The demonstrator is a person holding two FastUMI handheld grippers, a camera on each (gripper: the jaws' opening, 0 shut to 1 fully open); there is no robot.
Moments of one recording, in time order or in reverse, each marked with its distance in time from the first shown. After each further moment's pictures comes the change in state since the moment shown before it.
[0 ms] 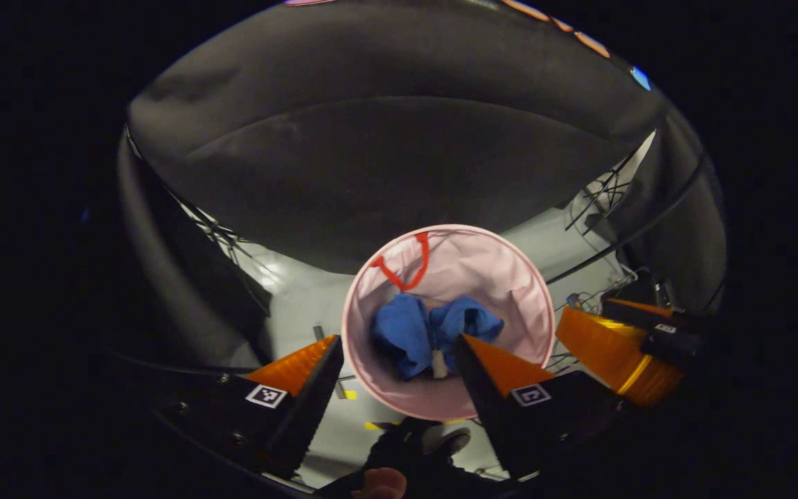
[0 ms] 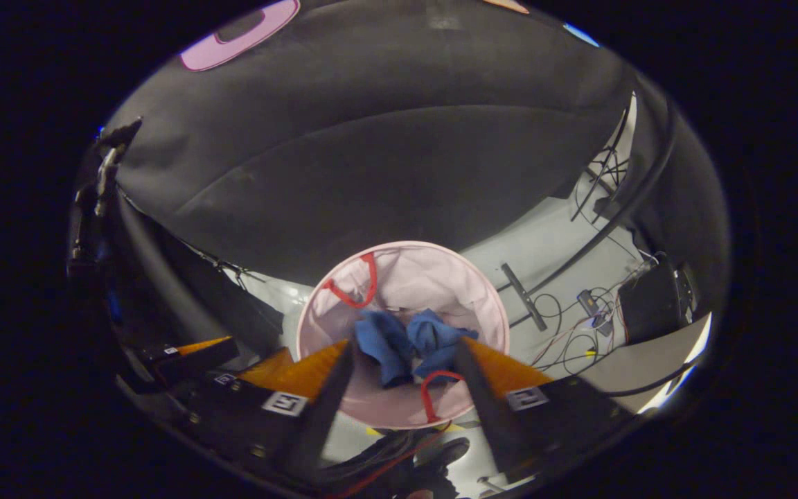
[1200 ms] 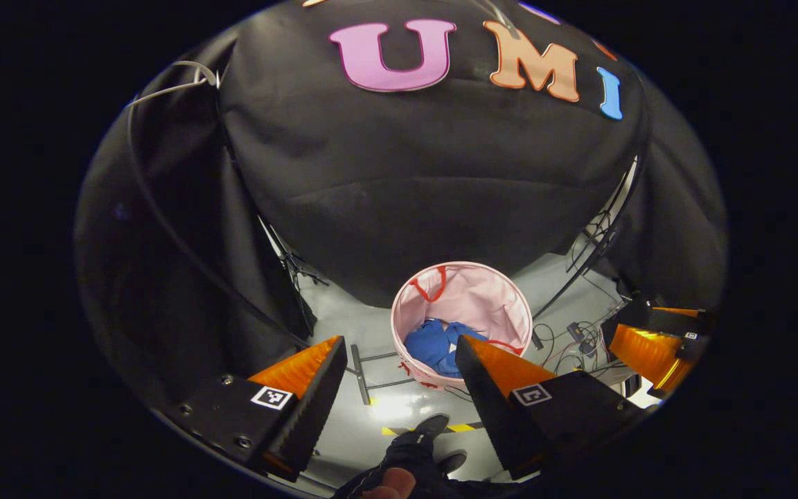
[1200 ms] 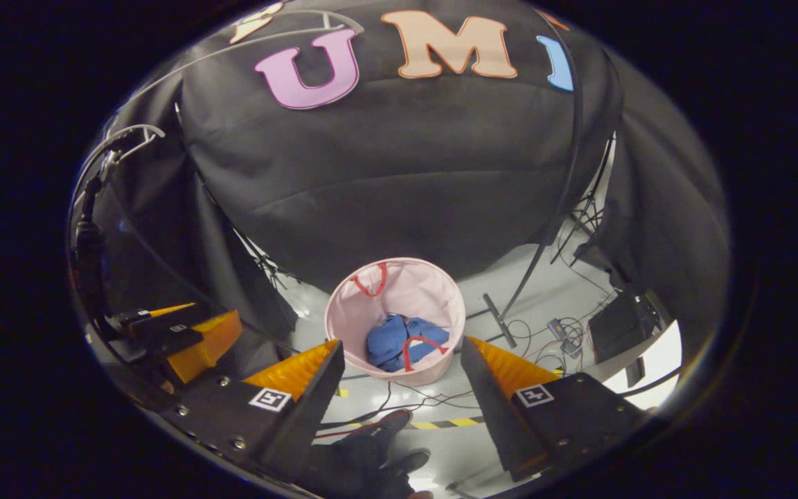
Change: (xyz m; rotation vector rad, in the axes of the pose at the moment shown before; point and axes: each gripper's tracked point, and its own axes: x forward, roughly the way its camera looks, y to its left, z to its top) left arm -0.231 0.014 -0.058 -0.036 -0.329 0.113; right arm -0.253 -0.038 -0.076 -0.106 -0.233 0.048
